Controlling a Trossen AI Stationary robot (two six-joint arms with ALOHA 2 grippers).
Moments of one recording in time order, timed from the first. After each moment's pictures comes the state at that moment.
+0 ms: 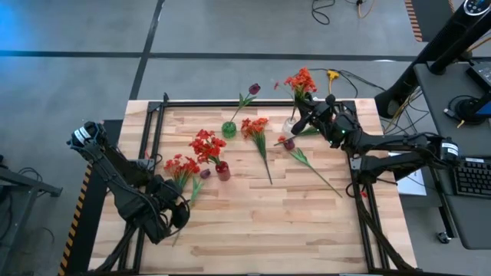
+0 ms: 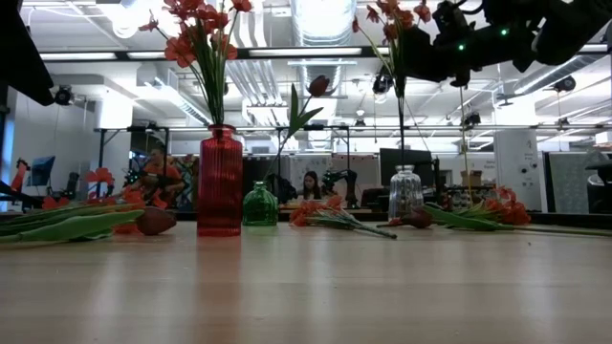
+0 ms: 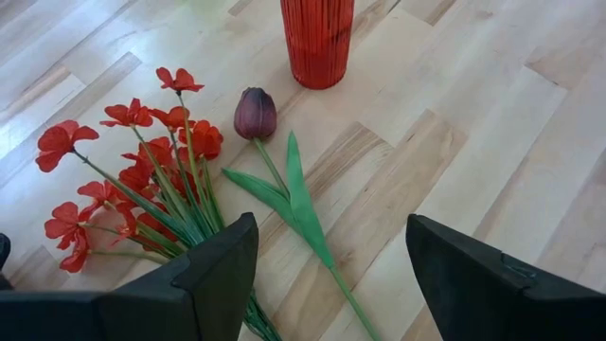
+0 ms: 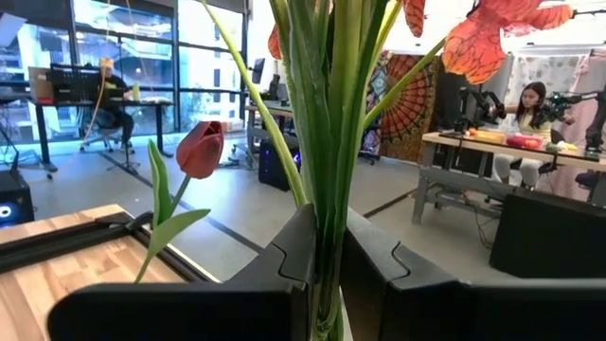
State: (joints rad) left arm -0.90 1.37 1.00 -1.22 -0.65 -1.61; right arm -0.37 1.08 0.48 0.75 0.47 -0.15
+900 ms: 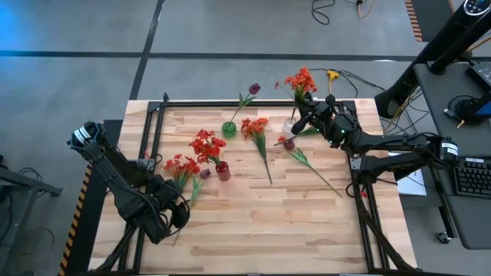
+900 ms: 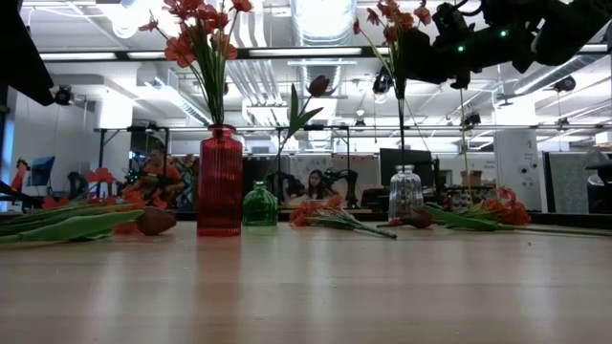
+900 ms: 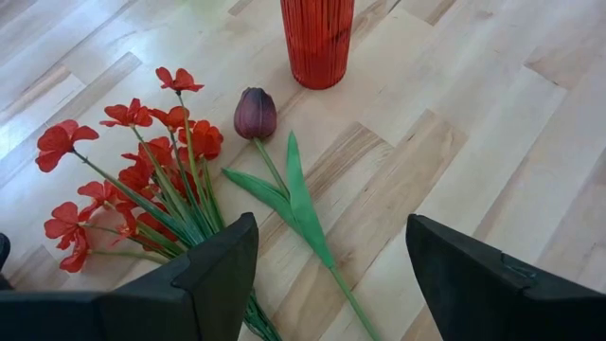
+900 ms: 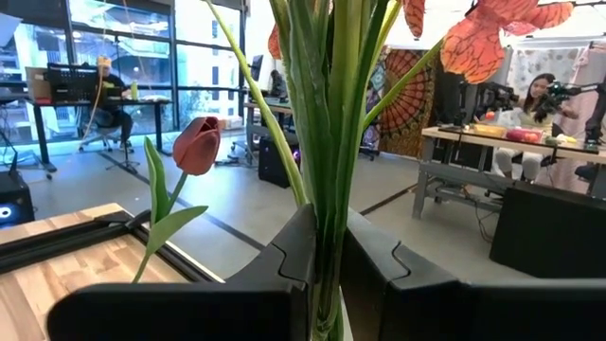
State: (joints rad) left arm -0.90 1.37 1.00 -1.22 -0.65 -1.61; right arm -0.37 1.08 0.48 0.74 0.47 -0.13
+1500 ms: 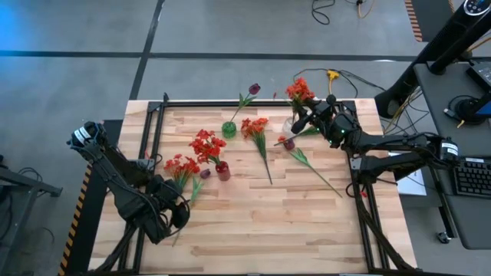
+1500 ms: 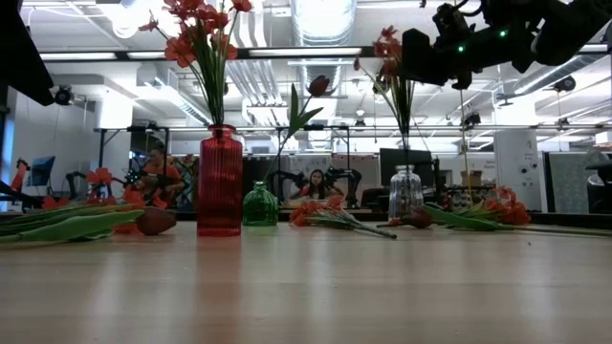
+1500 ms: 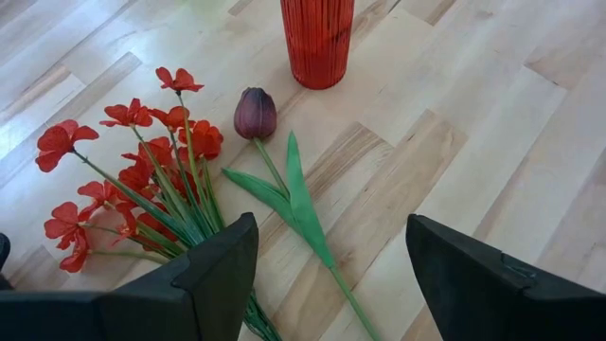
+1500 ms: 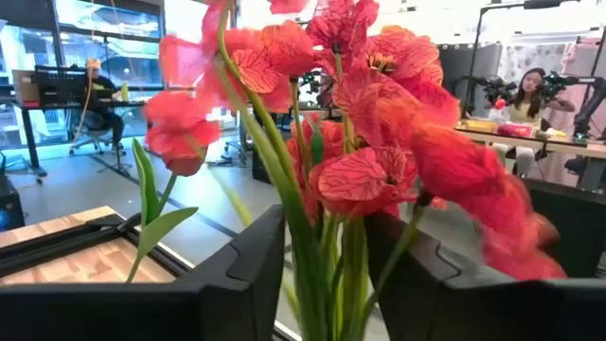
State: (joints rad) left arm -0.90 1.37 1.00 -1.22 -0.65 -1.61; right arm -0.37 1.08 0.48 0.74 0.50 -0.12
